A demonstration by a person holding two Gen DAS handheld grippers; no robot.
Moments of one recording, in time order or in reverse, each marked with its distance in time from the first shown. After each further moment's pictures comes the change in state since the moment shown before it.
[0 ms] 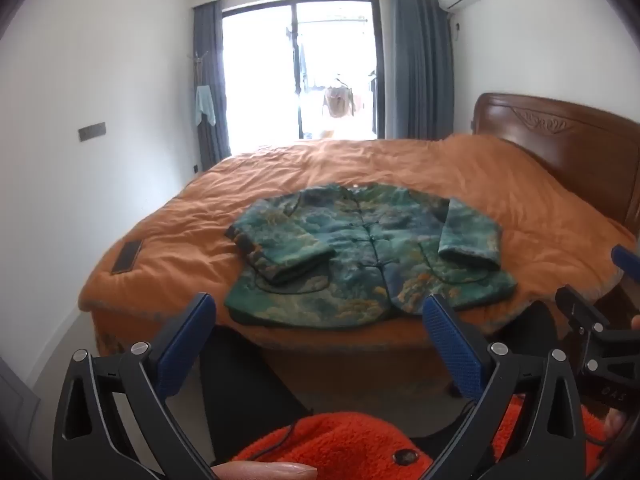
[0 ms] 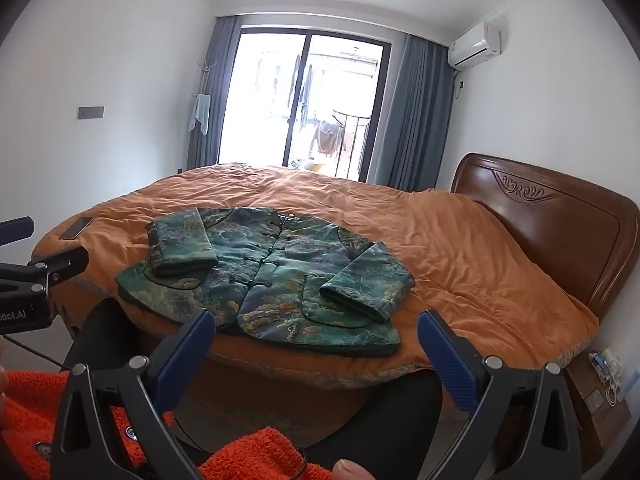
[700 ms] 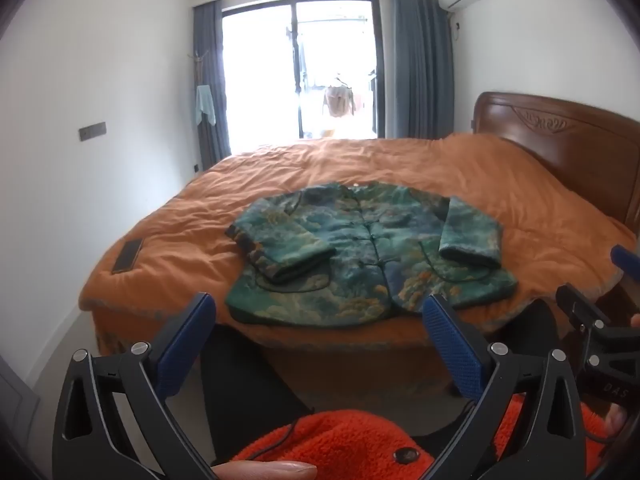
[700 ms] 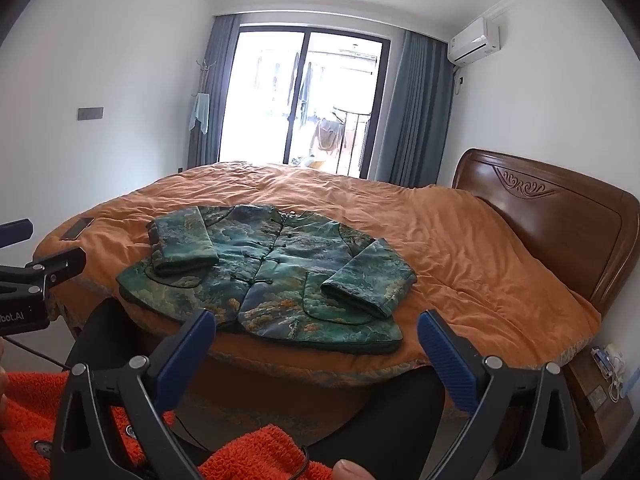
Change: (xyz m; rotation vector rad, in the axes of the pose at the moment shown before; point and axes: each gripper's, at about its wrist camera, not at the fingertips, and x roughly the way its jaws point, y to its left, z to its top) left arm 0.000 0.000 0.000 0.003 0.009 0.002; right arm 0.003 0.001 -0.002 0.004 0.017 -0.004
